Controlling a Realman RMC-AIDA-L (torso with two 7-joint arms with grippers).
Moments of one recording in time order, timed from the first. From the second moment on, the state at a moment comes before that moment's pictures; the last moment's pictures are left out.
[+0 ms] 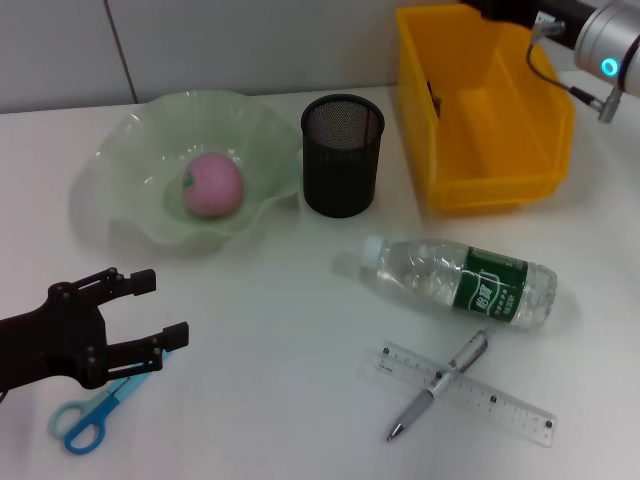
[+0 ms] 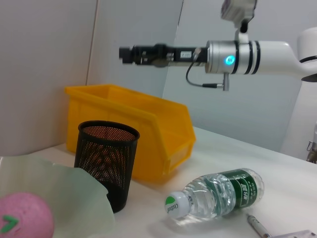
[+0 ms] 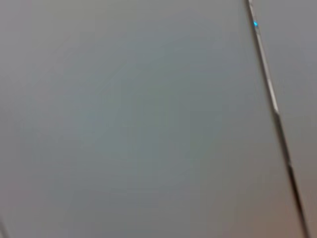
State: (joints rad) left arm -0.35 -2.05 0.75 0.66 1.88 1.64 -1.23; right arm 0.72 2.03 -0.83 -0.52 -1.38 -0.77 1.42
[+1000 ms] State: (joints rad) left arm -0.35 -2.05 0.74 0.67 1.88 1.64 -1.23; right arm 0.70 1.90 -0.82 -1.02 -1.74 -1.51 2.01
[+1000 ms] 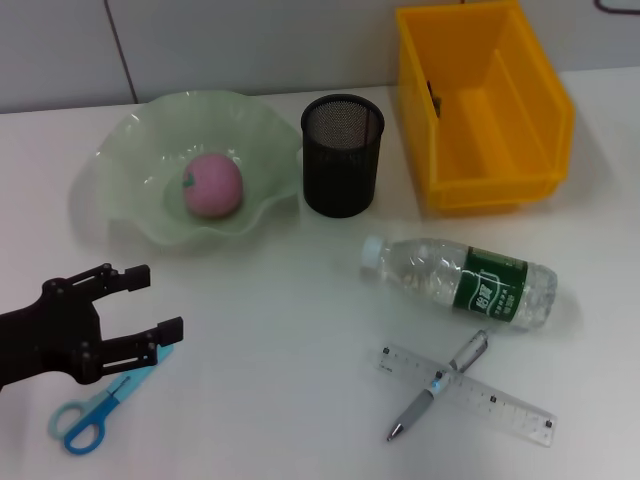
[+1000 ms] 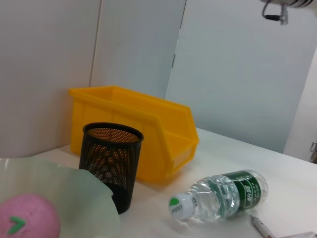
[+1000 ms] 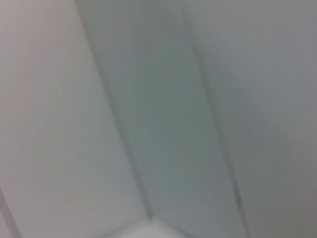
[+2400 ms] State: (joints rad) left arm -0.36 -2.04 0.72 0.66 1.88 1.64 -1.23; right arm 1.04 1.96 -1.10 -0.89 -2.65 -1.74 2.22
